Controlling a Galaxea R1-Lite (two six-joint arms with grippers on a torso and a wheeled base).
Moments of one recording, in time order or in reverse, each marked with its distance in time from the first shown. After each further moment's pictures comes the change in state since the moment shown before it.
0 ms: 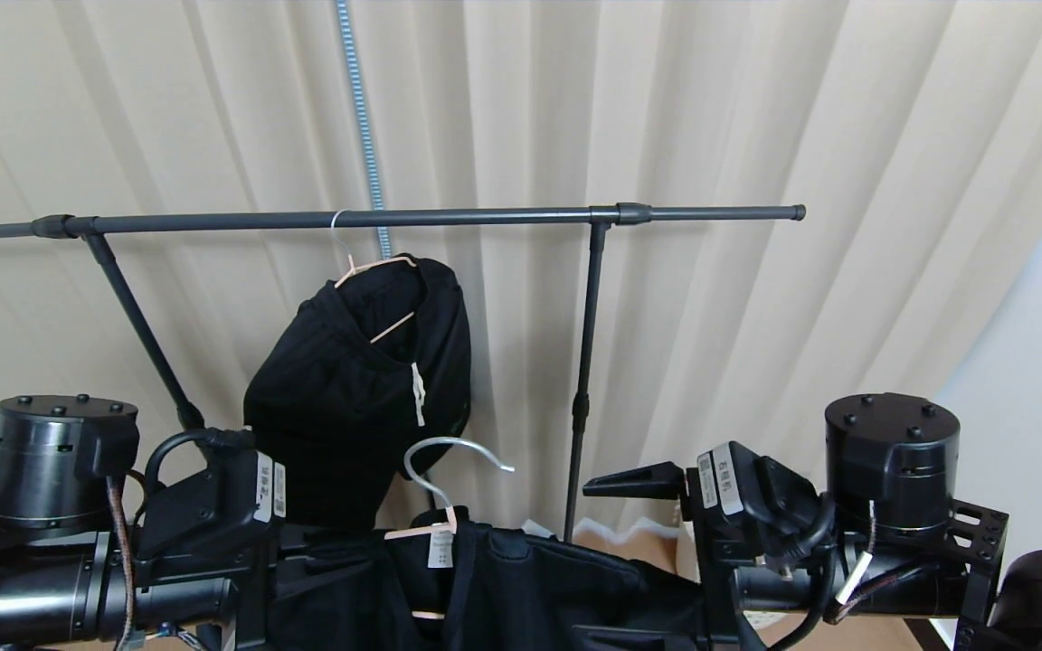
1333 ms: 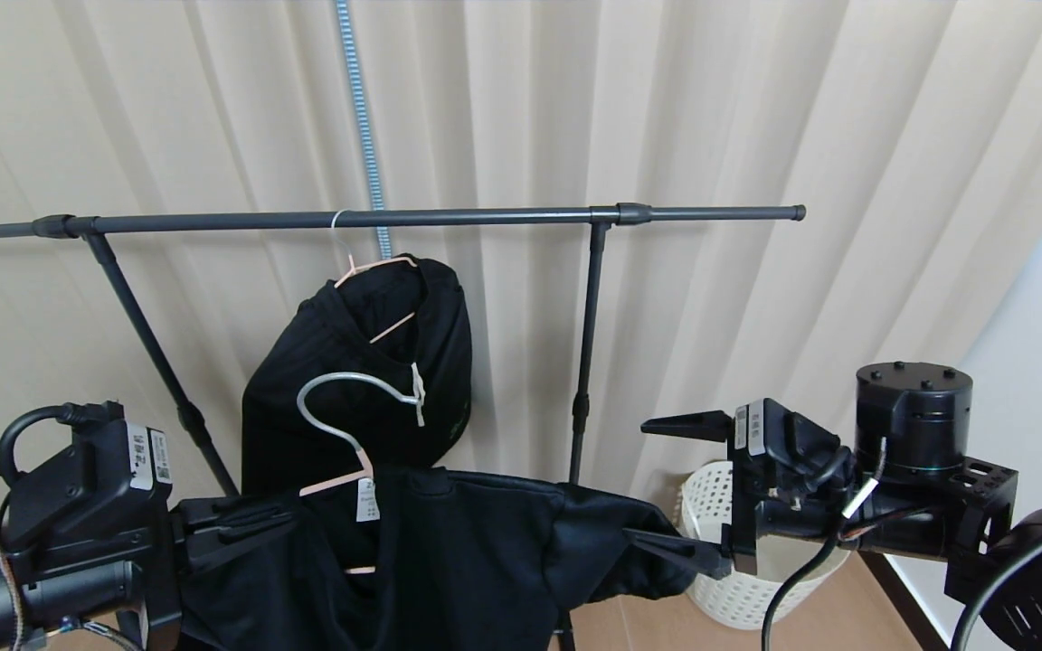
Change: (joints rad) left arm 0.174 -0.161 0.033 0.006 0.006 -0.039; right arm -0.222 0.049 -0.035 0.003 0.002 -0.176
